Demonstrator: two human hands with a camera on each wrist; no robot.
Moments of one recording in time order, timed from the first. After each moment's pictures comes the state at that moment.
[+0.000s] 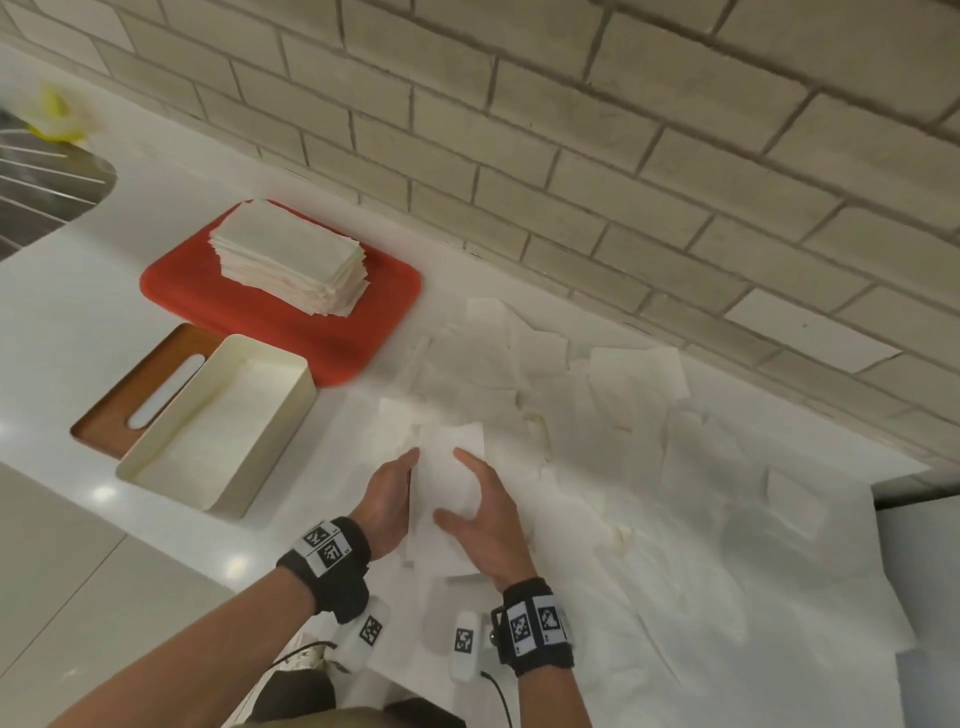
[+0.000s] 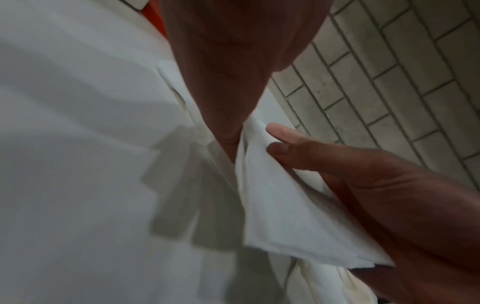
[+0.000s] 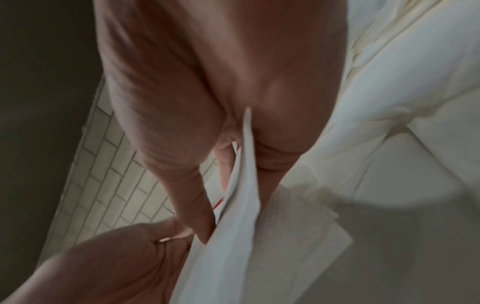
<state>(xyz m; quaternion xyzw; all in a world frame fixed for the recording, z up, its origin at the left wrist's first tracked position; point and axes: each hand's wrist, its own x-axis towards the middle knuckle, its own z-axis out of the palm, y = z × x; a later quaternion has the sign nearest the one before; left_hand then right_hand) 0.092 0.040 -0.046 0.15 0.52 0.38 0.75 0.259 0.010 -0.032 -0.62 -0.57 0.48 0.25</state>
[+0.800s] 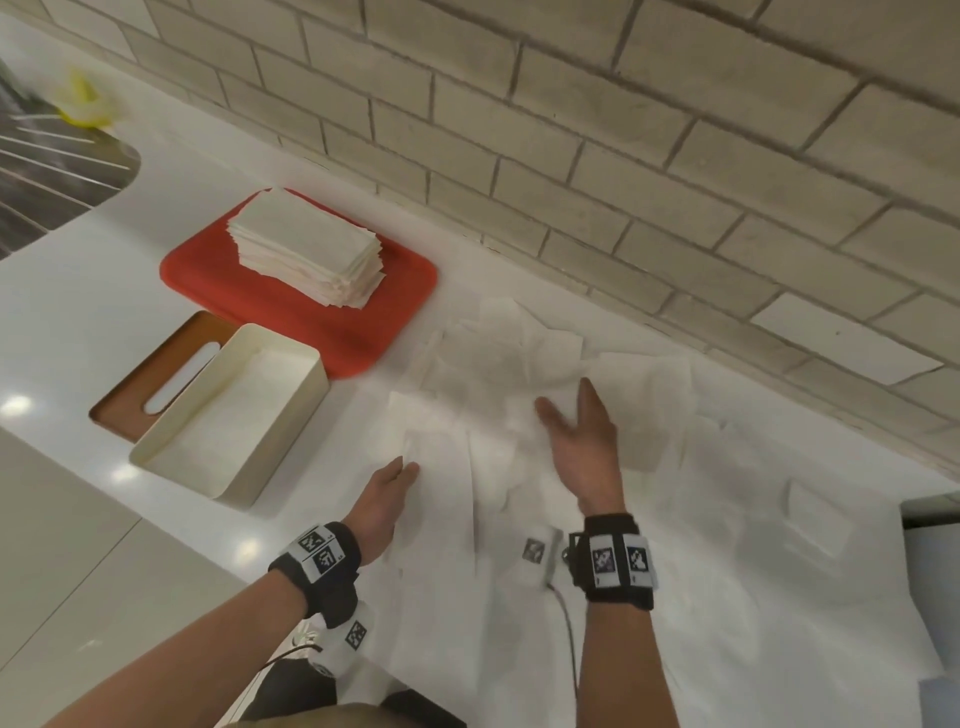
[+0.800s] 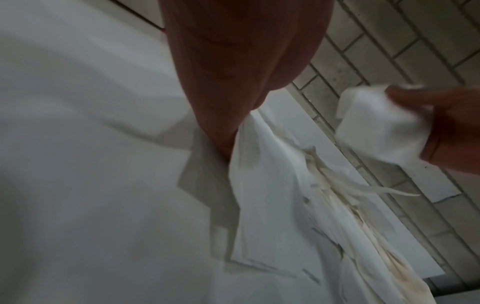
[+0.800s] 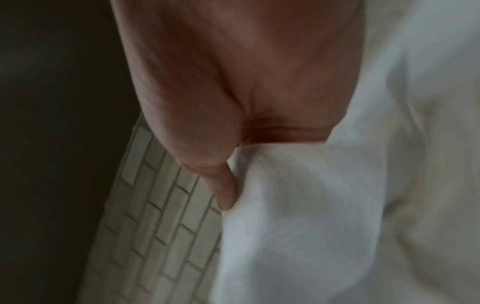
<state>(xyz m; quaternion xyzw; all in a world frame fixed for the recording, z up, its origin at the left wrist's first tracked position) 0.072 0.028 -0.081 0.21 0.58 0.36 0.69 0.318 0.093 0.042 -0.69 -0.53 0.39 0.31</state>
